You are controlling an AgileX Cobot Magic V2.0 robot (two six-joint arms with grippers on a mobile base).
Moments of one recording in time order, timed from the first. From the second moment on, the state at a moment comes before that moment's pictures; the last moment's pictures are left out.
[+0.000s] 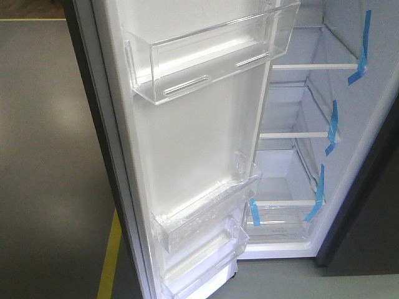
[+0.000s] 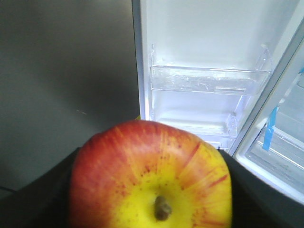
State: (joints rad) left arm -0.06 -0.01 0.03 0.05 0.08 -0.05; right arm 0.41 0.25 -0.67 0.29 1.11 -0.30
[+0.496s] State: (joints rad) left arm -0.06 -0.01 0.03 0.05 0.08 -0.05; right arm 0.41 0.25 -0.67 0.29 1.11 -0.30
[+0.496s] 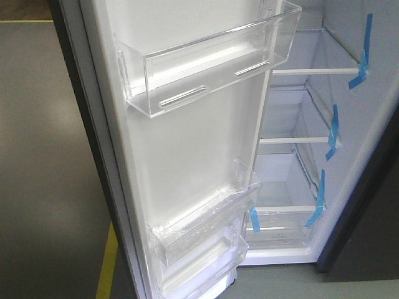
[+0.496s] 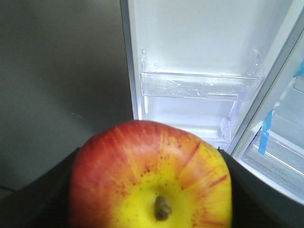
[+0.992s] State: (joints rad) left arm -0.06 -0.01 0.03 0.05 0.08 -0.05; right arm 0.41 0.25 -0.67 0.29 1.11 -0.30
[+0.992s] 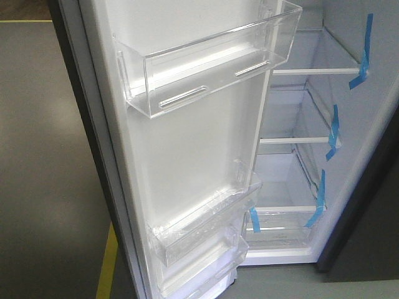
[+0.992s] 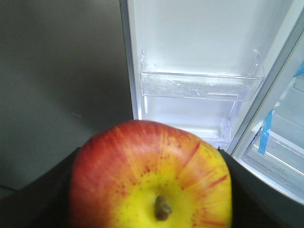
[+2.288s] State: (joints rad) left arm -0.06 -0.01 0.03 0.05 0.08 -0.05; right arm 0.41 0.78 -0.87 0.19 0.93 -0.22
